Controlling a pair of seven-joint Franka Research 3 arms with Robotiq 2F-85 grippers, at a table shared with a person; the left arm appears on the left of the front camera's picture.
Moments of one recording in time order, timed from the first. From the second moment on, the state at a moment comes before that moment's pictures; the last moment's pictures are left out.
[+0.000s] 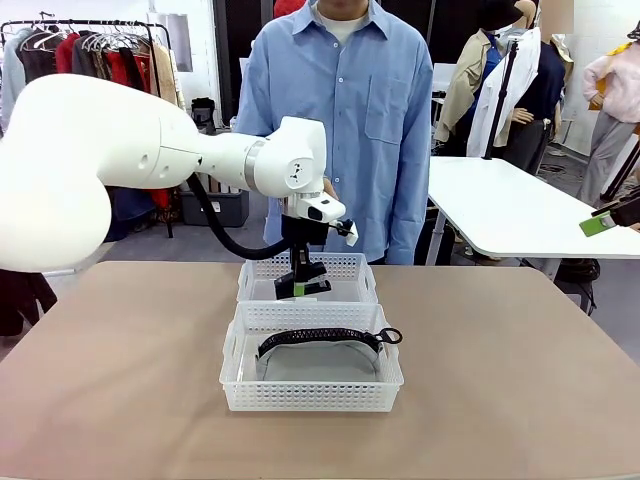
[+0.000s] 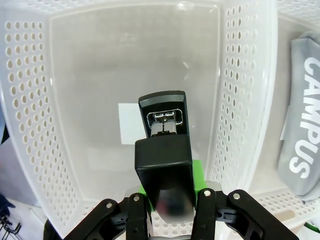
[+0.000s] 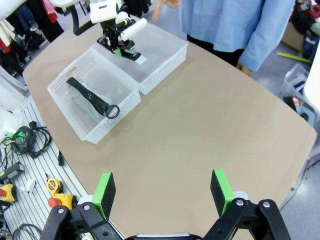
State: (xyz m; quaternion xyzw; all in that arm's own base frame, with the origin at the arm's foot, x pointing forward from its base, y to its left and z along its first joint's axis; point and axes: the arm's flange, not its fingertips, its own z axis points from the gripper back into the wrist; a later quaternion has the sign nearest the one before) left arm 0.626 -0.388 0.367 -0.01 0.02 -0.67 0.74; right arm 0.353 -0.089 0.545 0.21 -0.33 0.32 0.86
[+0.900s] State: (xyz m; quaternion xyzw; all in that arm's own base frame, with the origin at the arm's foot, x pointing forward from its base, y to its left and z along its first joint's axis) left arm 0.621 -0.397 0.339 -0.02 0.07 -0.69 0.72; right arm 0.353 -0.089 0.545 0.21 -0.33 0.32 0.86
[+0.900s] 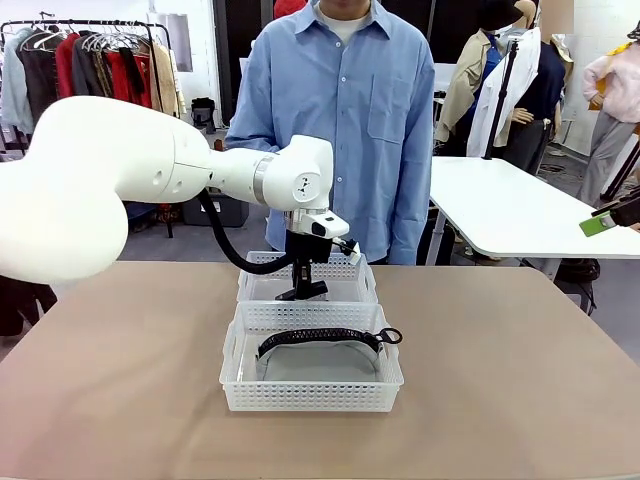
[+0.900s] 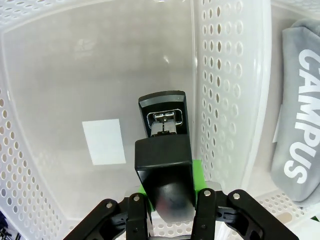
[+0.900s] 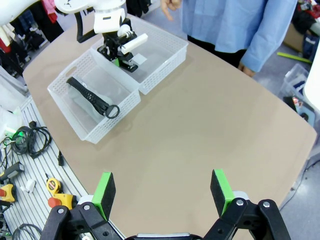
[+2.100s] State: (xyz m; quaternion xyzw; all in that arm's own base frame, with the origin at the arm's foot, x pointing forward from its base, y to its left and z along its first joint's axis) left arm 0.637 -0.380 0.405 -0.01 0.02 -0.68 0.73; right arm 0.353 -0.088 0.545 0.21 -0.33 0.32 0.86
